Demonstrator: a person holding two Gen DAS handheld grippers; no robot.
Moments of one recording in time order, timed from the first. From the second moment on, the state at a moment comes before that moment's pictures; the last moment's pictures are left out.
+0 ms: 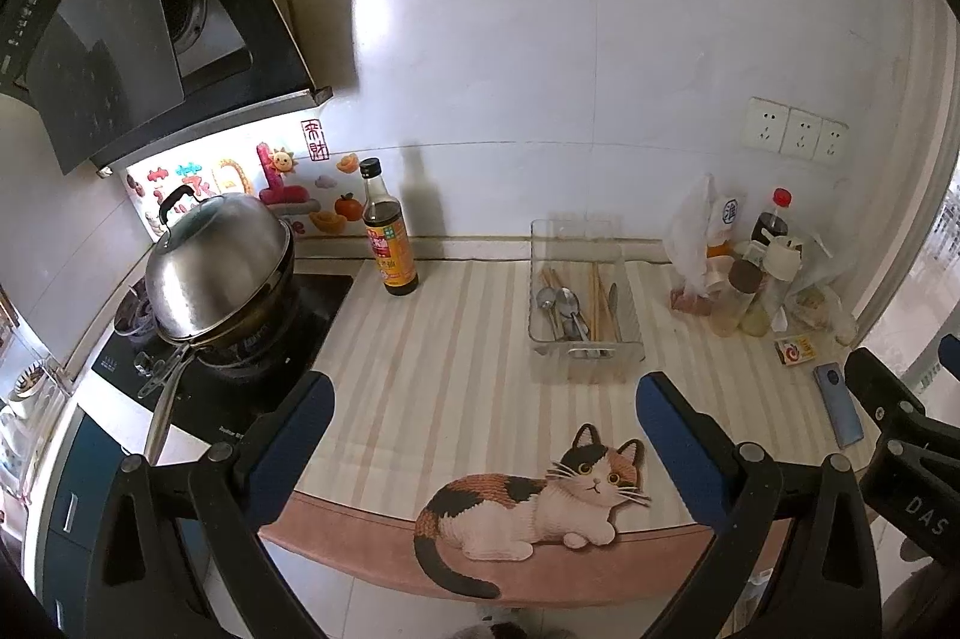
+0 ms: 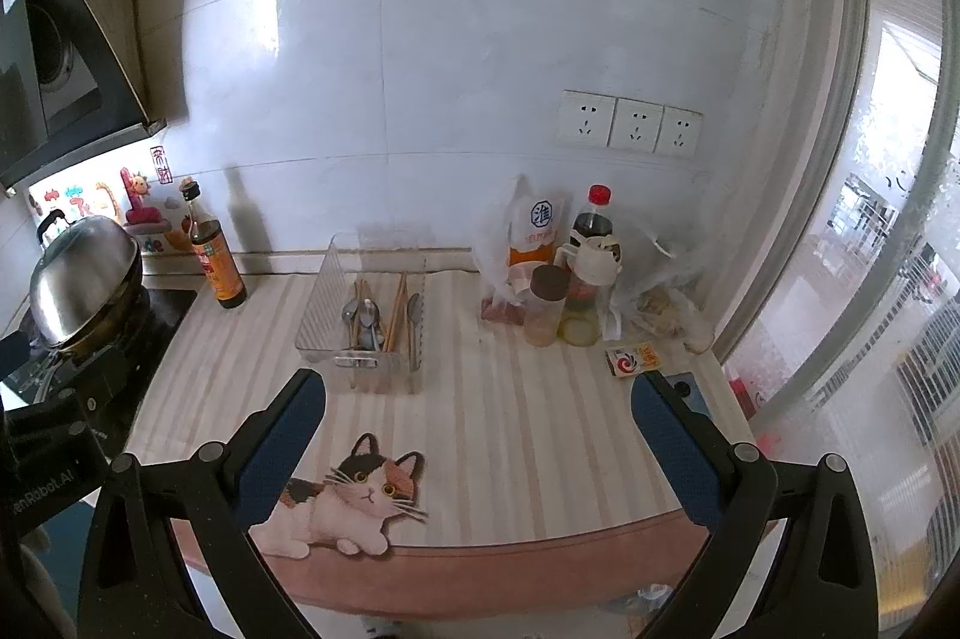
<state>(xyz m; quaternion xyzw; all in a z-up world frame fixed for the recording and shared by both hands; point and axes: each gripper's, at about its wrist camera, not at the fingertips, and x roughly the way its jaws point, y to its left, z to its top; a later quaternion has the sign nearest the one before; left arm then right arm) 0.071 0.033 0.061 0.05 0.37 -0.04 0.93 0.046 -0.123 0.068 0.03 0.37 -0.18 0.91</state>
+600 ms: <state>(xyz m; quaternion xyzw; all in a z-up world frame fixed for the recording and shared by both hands) 0.075 0.041 0.057 0.05 0.37 -0.03 0.93 0.050 -0.123 0.064 0.03 0.37 -0.17 0.91</state>
